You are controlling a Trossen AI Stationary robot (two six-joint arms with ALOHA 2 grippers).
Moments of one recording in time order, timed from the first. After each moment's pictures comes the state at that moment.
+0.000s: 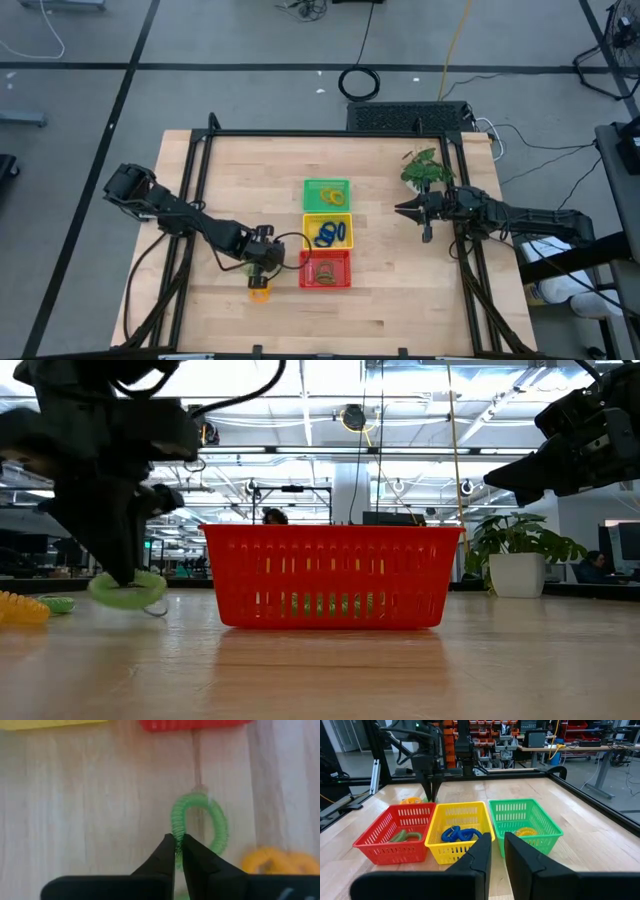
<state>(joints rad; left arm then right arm) -0.38 1.55 0.79 -0.41 -0.08 -0.30 -0.16 0.20 0.02 0.08 -0.11 0.01</state>
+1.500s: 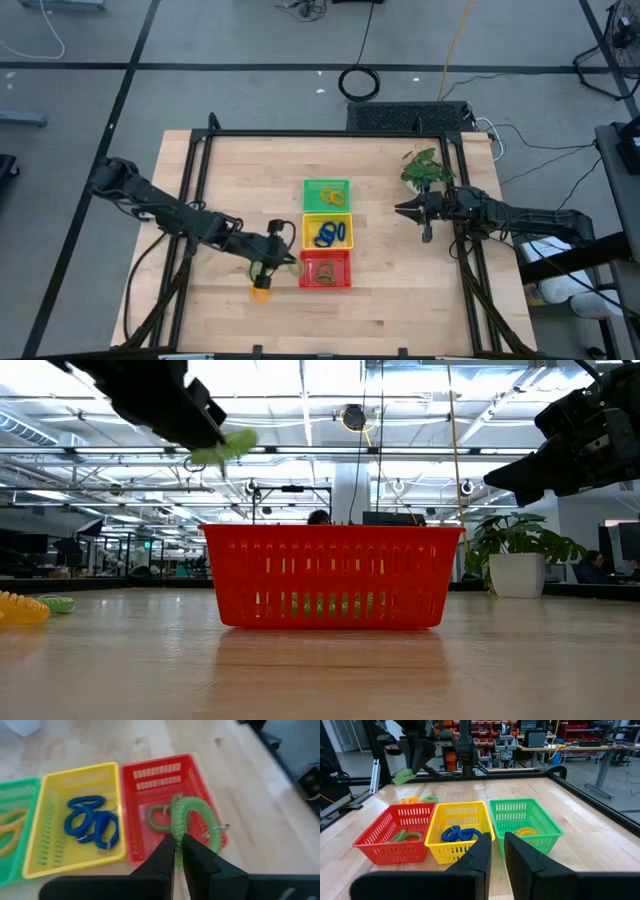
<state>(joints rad) -0.39 1.37 0.79 -0.09 -0.16 -0.10 -0.16 0.20 0.02 0.08 -0.11 0.02</state>
